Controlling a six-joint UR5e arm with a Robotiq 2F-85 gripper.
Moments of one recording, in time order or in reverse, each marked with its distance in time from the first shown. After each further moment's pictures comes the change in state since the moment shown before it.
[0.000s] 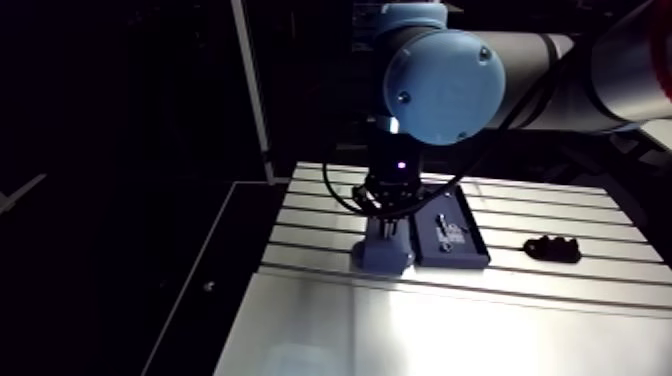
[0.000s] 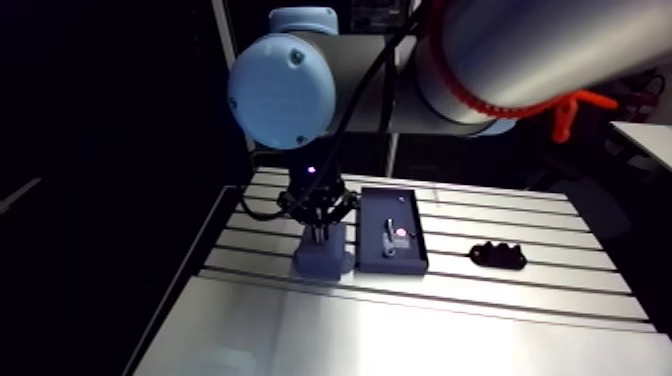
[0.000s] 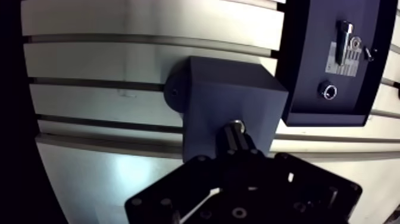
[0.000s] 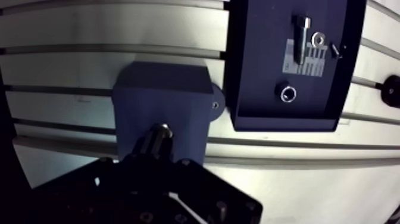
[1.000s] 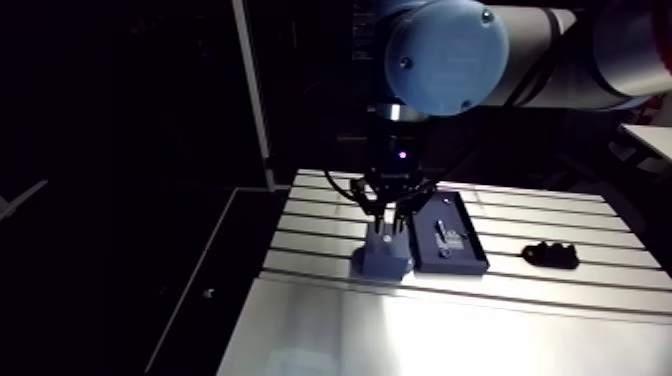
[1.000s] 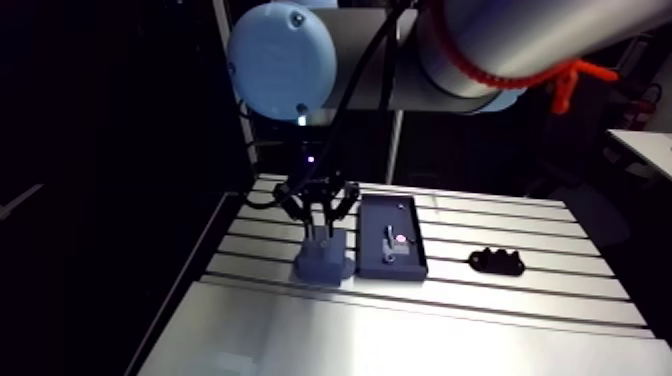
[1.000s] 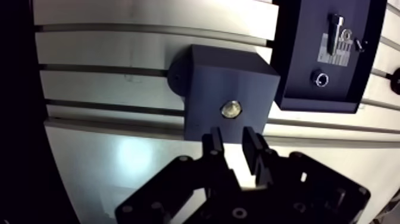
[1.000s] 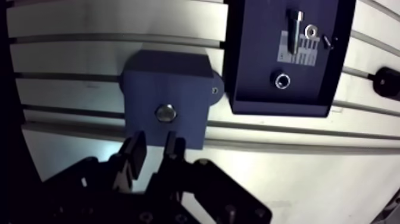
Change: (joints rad) arm 0.002 -0.027 -0.056 0.121 0.003 -0.007
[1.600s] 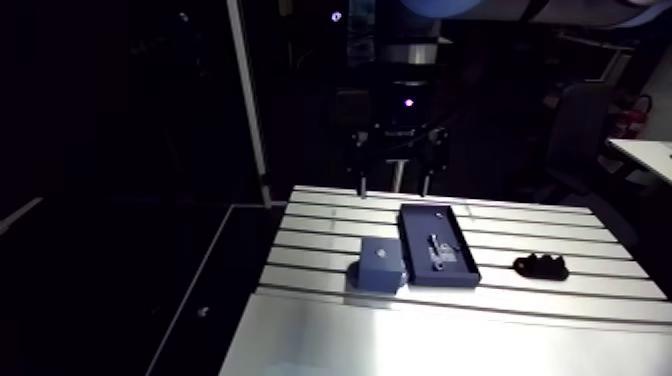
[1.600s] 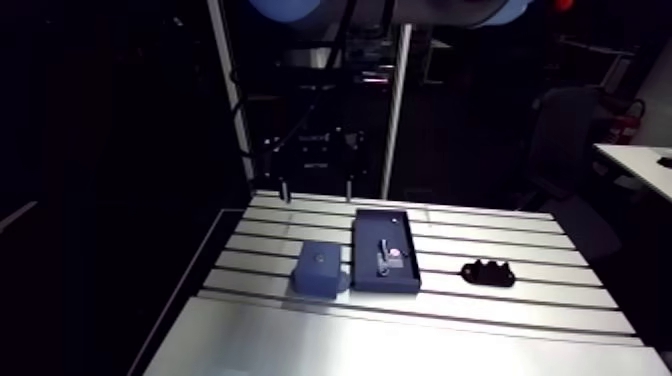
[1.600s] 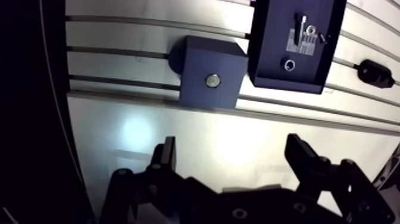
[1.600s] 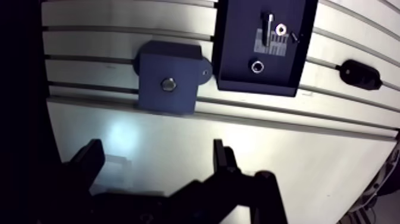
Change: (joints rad) arm -0.019 -0.061 -0.183 0.259 0.003 -0.048
